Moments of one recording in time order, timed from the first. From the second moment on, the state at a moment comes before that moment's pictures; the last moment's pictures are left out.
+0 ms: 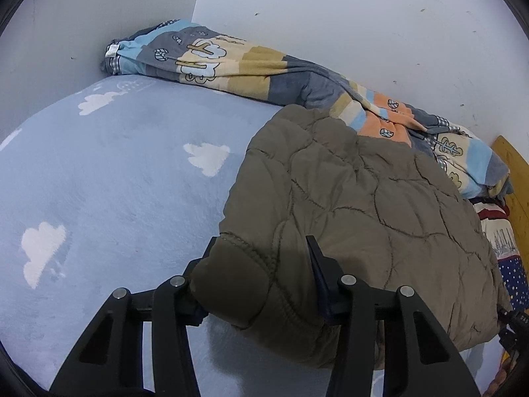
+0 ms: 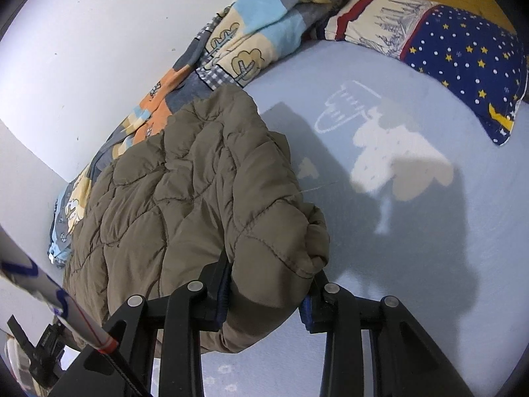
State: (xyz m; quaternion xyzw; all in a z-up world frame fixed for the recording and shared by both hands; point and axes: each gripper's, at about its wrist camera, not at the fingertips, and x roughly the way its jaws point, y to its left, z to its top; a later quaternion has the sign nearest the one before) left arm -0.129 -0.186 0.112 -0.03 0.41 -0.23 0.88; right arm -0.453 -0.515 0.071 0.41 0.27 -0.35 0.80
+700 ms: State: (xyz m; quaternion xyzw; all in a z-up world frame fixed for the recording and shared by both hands) left arm -0.203 -0.130 0.160 -0.05 0.39 -0.26 0.88; right arm -0.509 -0.453 0.123 0.40 0.24 -0.34 0.82
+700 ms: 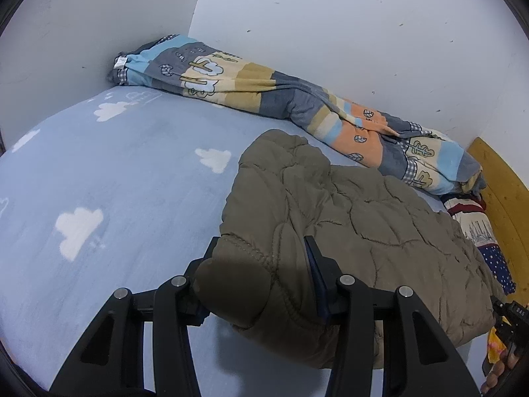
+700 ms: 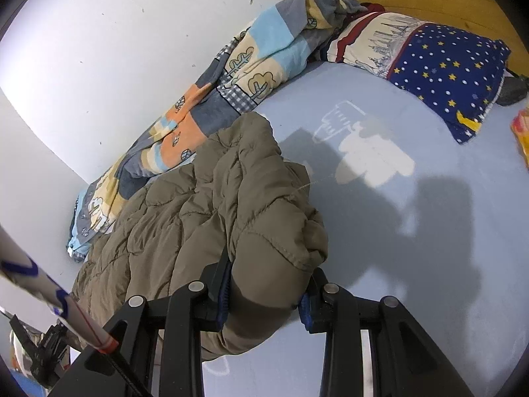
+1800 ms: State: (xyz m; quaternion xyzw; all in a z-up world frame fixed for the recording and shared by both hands) left arm -0.294 -0.109 0.155 -0.01 0.35 -0.28 0.89; right arm -0.567 -0.388 0.118 0.35 0.25 -0.36 0.83
